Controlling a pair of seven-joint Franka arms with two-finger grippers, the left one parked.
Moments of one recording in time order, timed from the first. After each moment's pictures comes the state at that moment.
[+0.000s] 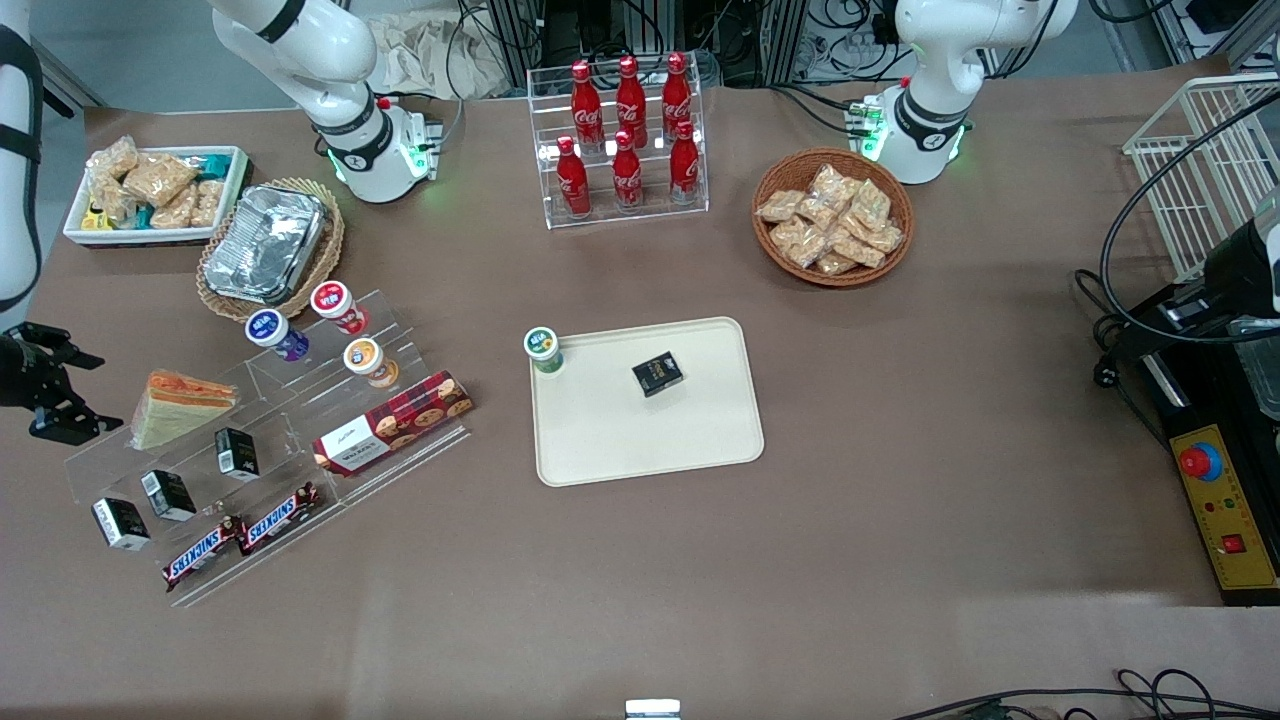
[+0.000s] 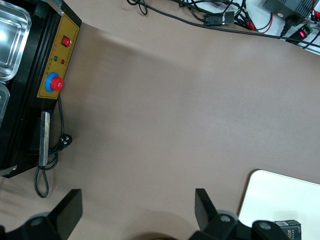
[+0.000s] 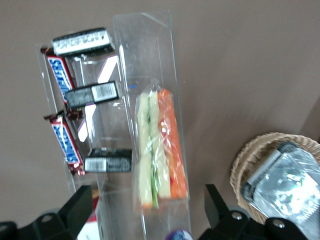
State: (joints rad) arm -0.37 0.21 0.07 -1.73 -0.02 1.85 0.86
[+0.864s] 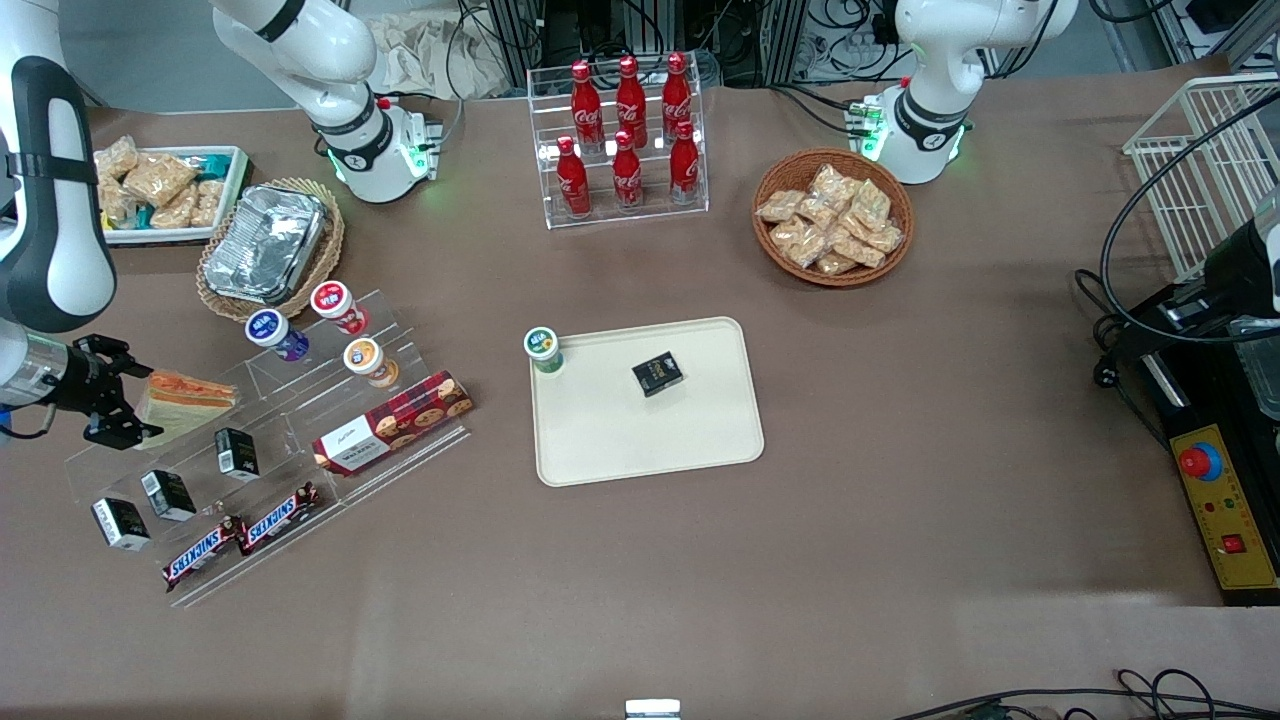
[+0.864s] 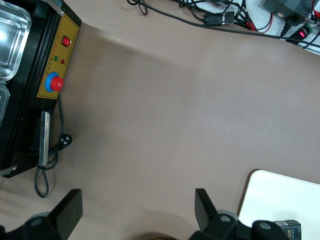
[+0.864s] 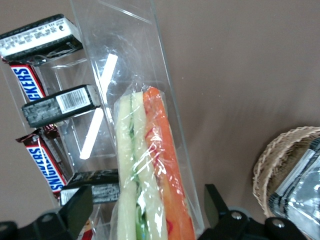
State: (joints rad) arm -0.38 0.20 0.07 -1.94 -0.02 2.09 0.97
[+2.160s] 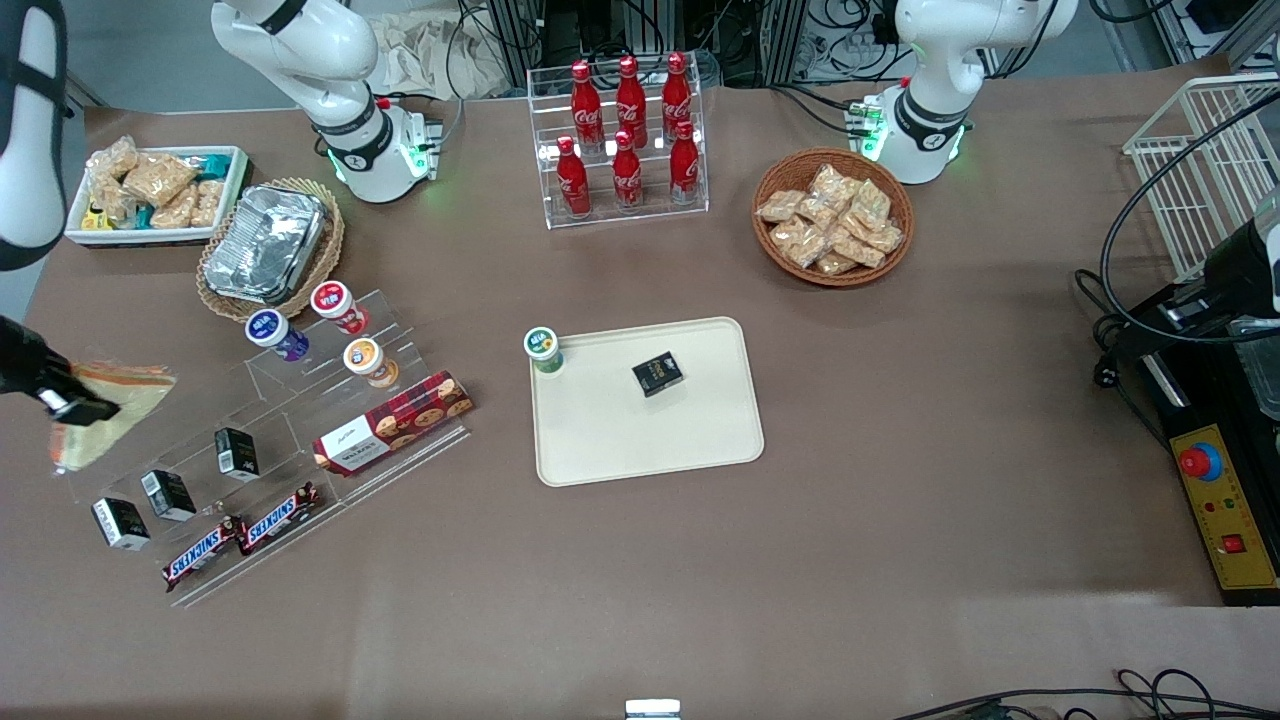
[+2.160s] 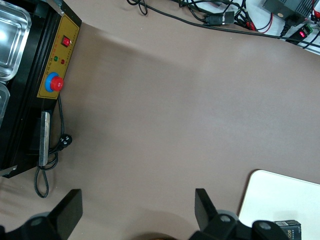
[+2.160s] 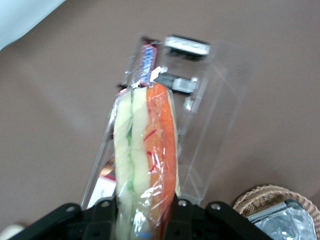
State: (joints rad) arm -0.25 0.10 0.10 -1.72 -0.02 1.88 0.49
